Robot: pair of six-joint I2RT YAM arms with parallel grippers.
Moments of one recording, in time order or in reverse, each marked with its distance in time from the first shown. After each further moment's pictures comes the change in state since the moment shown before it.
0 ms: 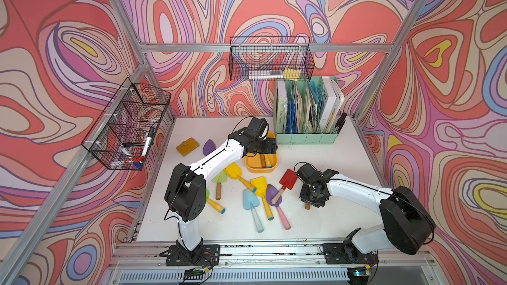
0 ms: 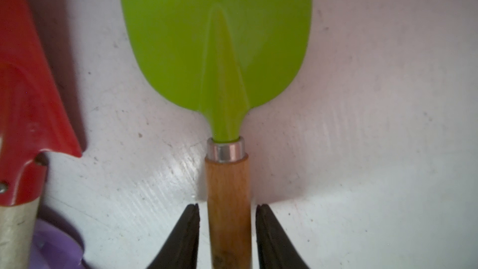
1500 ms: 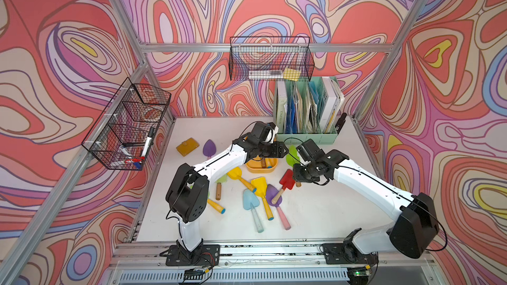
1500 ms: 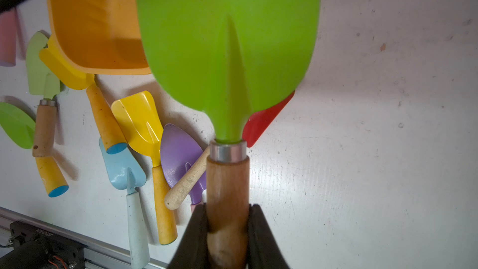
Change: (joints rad) left arm -0.040 0.000 -0.099 0.224 0.235 -0.080; right arm 0.000 -0.026 0.392 -0.140 -0.106 -0.410
